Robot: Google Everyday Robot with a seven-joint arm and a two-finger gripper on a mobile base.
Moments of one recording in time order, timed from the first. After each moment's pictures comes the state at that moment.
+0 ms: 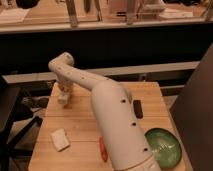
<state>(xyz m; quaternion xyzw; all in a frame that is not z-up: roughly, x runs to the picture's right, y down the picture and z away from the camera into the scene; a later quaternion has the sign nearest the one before) -0.232 -0.017 0.944 -0.14 -0.22 -0.61 0.75</state>
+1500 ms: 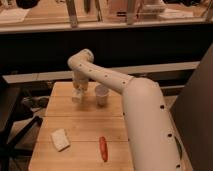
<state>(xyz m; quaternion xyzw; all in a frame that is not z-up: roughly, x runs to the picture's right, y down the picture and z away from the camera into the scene) -0.140 -0.024 0.905 -0.13 -0.22 -0.58 0.78</state>
